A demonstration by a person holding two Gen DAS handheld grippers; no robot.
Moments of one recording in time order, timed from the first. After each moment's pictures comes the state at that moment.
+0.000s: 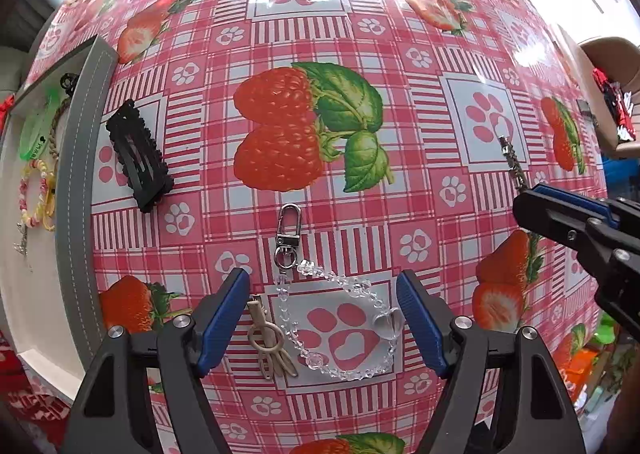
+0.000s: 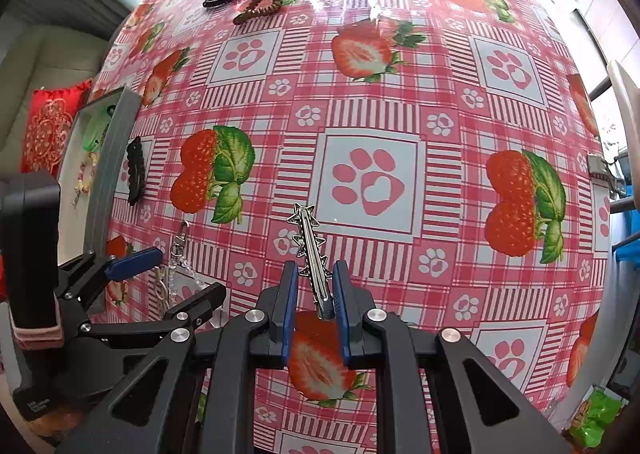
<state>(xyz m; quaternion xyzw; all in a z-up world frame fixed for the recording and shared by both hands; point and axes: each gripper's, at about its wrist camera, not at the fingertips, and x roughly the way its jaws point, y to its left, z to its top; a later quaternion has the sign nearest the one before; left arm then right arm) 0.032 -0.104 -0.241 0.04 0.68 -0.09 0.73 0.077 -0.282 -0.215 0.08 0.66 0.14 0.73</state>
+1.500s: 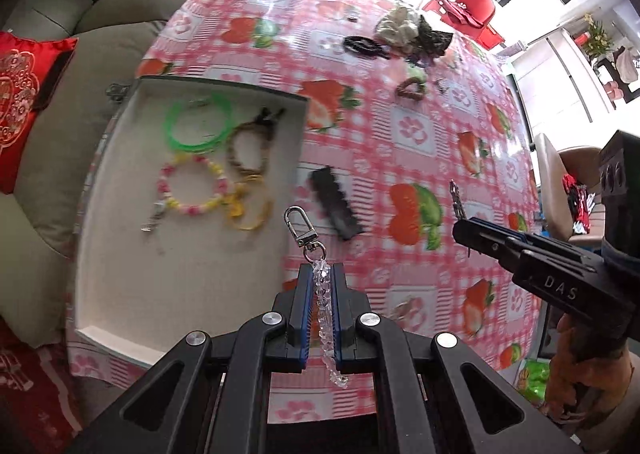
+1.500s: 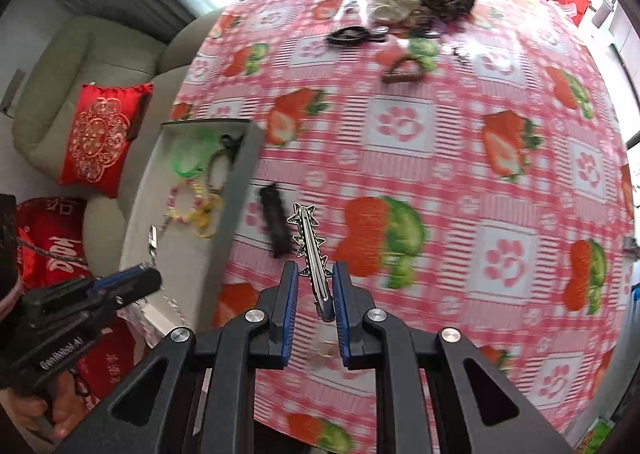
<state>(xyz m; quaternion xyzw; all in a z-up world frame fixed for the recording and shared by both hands) 0.022 0.101 -0.118 -0.11 0.62 -0.08 0.77 0.098 -0.156 -0.138 0.09 0.63 0.21 0.74</state>
